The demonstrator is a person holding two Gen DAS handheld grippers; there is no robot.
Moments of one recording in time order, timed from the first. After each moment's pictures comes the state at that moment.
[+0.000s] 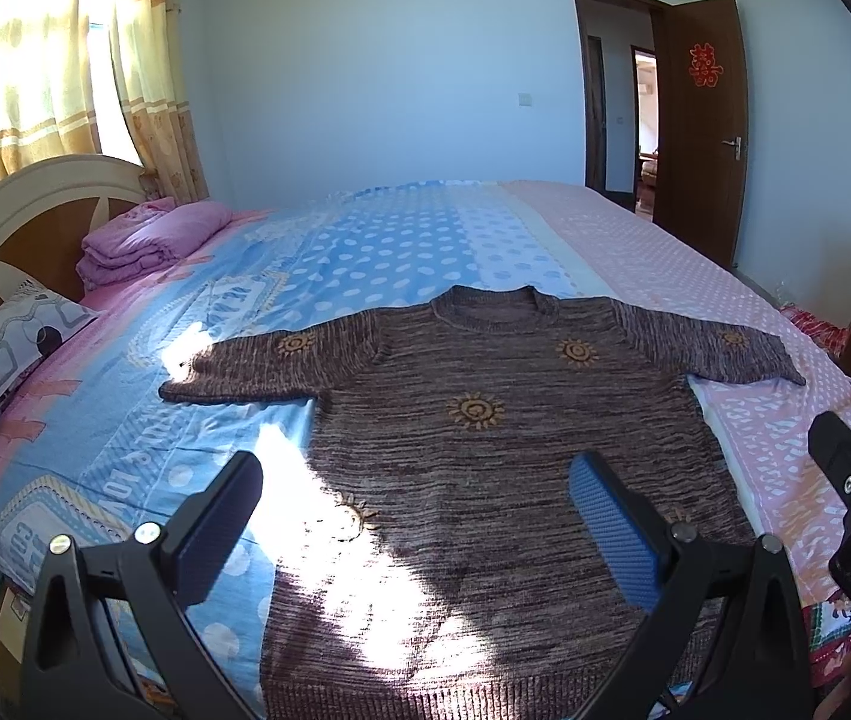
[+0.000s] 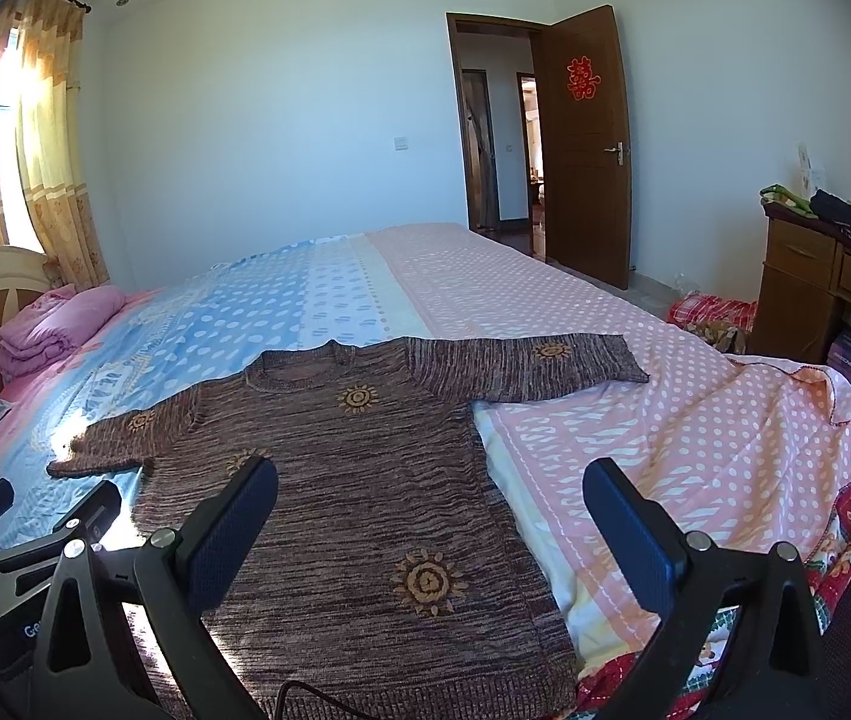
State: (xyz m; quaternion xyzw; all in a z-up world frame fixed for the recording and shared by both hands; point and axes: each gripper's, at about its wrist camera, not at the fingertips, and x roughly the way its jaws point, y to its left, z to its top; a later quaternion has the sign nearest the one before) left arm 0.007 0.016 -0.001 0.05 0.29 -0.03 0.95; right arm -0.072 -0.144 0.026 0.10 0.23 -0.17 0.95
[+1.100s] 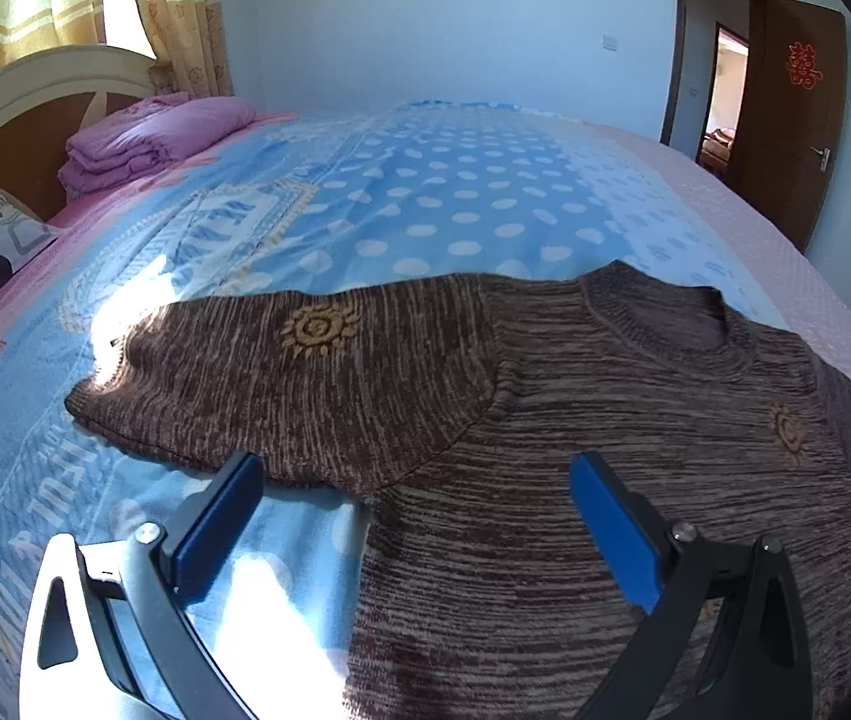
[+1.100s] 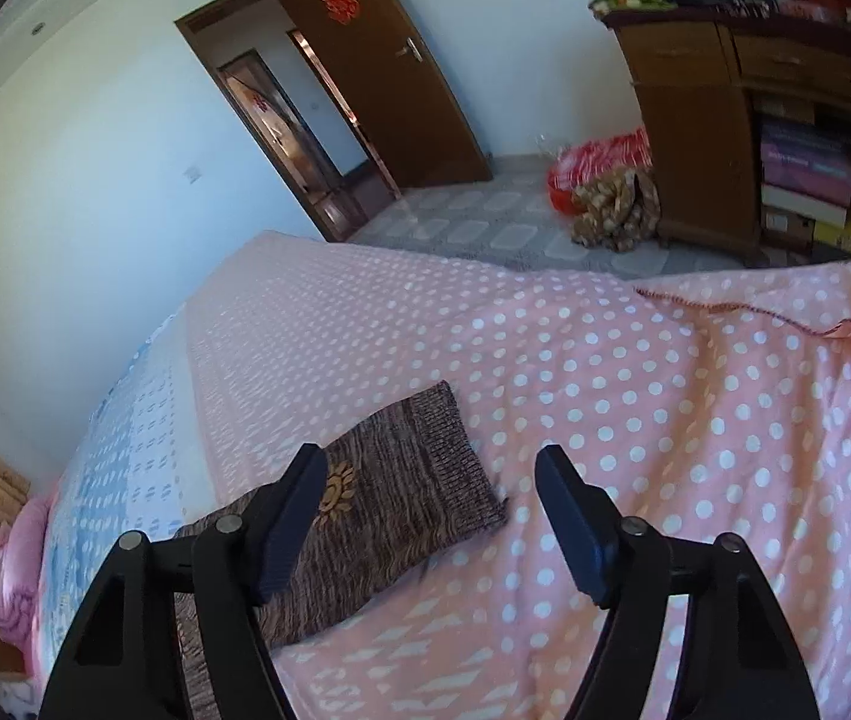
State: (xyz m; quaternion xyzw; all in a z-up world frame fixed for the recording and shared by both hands) left arm 0.235 0.086 -0.094 -0.01 0.39 0.02 0.92; right arm 0.084 -0.495 -0.041 0.37 0.28 -0.28 0.84
